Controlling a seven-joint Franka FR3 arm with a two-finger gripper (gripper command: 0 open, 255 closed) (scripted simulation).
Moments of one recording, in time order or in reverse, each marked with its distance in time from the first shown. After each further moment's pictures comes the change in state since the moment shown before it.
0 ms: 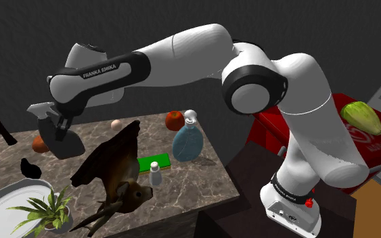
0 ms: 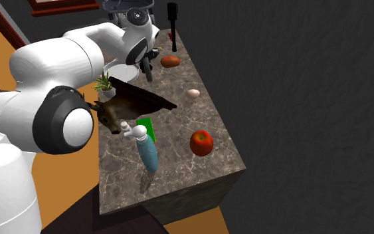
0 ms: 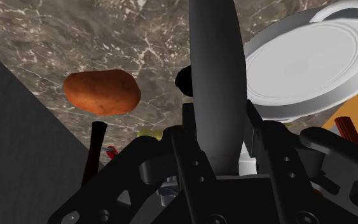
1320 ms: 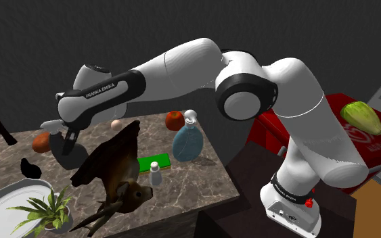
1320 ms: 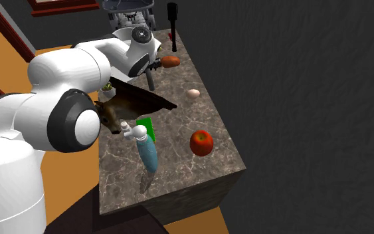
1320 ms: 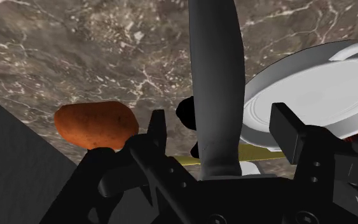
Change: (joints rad) arm -0.016 0.068 0.034 -0.035 0.041 0.101 -0.060
